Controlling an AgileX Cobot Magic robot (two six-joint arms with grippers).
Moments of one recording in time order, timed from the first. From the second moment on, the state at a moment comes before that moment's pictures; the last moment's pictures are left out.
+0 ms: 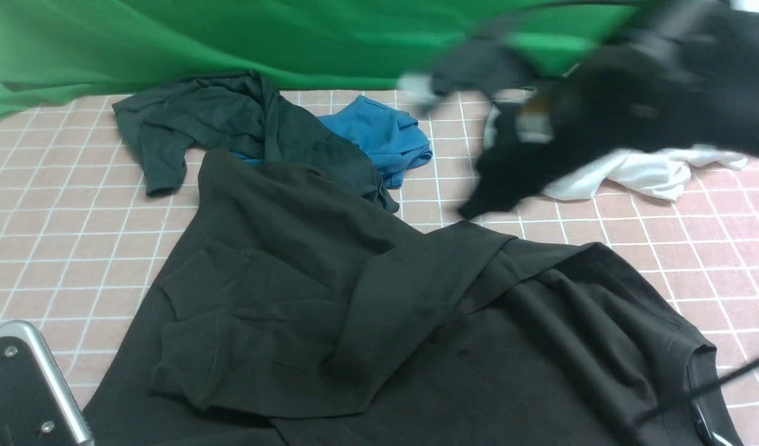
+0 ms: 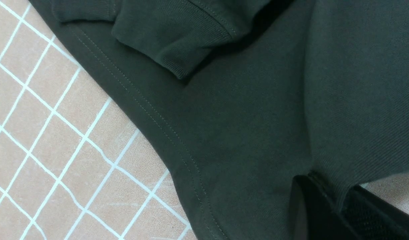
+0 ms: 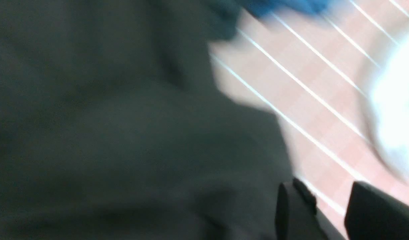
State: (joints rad) right arm 0.56 1.64 -1.29 -0.26 0.79 0.09; left arm -0.17 0.61 -0.46 -0.05 1.02 0.80
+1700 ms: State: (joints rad) right arm 0.24 1.88 -1.04 -0.08 0.27 -0.52; left arm -0.17 0.61 -0.45 -0.05 1.01 0.80
